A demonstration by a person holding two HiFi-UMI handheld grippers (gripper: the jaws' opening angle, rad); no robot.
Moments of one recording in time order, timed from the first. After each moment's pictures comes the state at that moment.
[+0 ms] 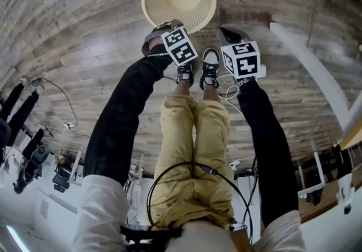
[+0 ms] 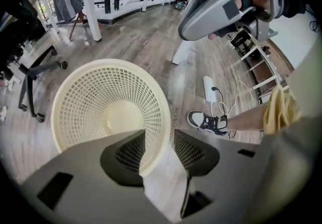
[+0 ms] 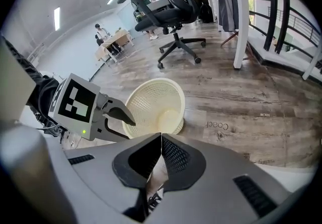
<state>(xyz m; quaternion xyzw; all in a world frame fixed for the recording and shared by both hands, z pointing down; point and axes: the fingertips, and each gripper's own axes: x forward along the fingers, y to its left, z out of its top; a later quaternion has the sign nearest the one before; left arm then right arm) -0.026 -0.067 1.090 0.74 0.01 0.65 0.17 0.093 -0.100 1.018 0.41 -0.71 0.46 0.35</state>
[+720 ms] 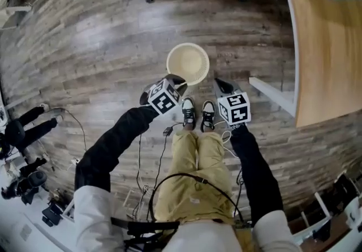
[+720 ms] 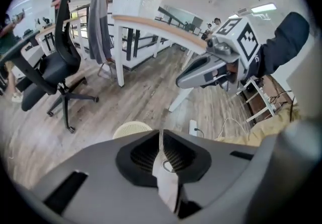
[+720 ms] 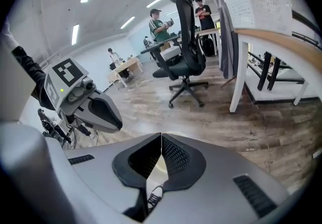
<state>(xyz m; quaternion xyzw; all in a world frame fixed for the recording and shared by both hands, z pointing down) -0.027 -0.154 0.735 0.83 -0.07 0.51 0.21 0.081 -0.164 0.726 0.45 -0.76 0.38 0.26</state>
